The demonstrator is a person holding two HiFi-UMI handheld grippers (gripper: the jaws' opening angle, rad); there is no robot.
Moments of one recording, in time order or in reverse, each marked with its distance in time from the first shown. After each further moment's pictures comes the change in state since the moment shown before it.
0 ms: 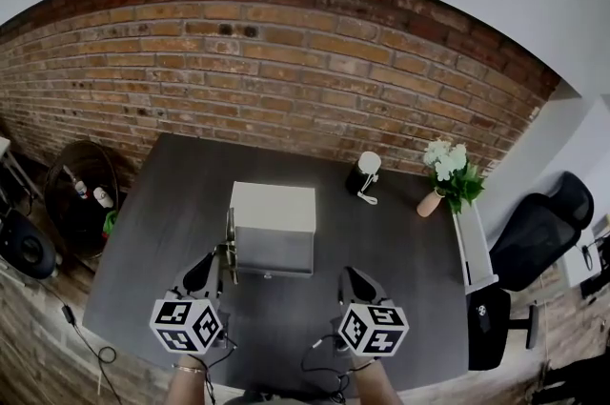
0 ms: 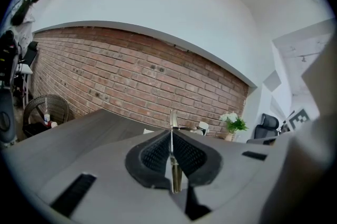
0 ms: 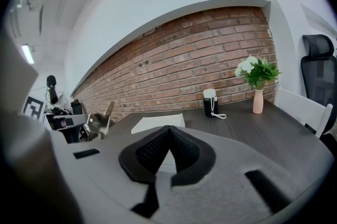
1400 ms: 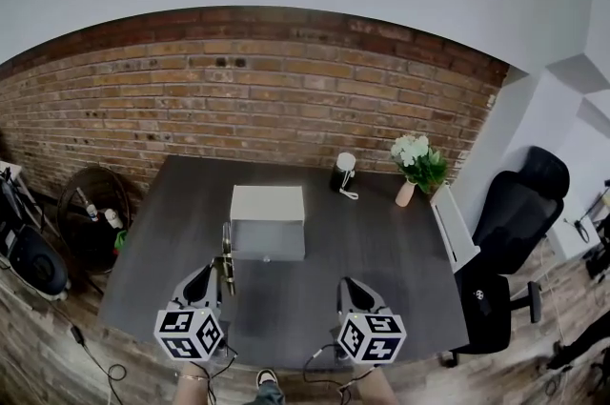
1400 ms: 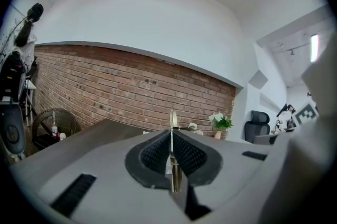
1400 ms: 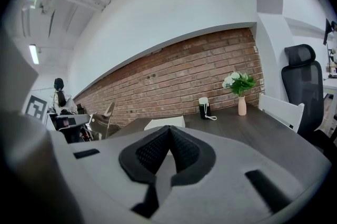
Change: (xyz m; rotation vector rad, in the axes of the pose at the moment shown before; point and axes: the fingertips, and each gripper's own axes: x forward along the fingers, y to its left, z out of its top) left arm -0.135 -0.043 -0.003 0.083 -0.071 -0.008; right arm -0.148 0.028 -0.031 -0.010 -0.118 -0.011
